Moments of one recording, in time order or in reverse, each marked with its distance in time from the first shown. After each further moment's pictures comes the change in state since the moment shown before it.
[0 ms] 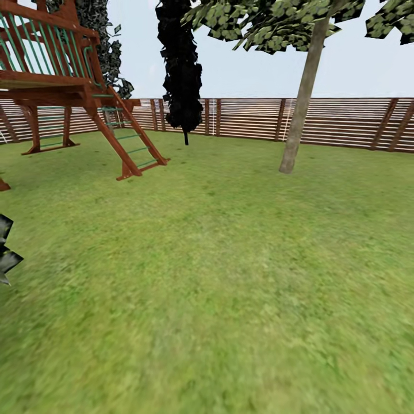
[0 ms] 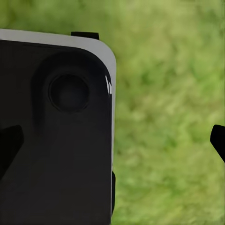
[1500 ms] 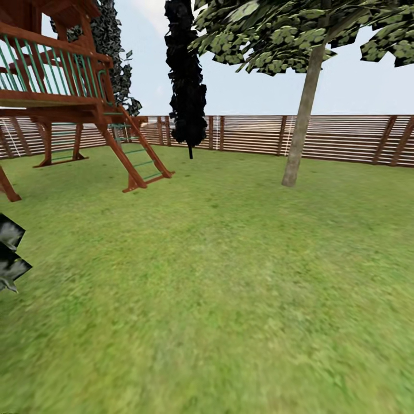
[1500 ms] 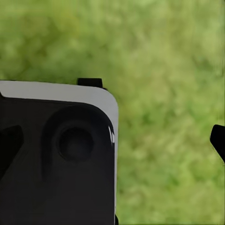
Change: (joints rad) left arm 0.000 0.000 0.000 0.000 0.000 0.000 0.000; right arm 0.000 0.002 0.003 -0.005 0.006 -0.070 0.007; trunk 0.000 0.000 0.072
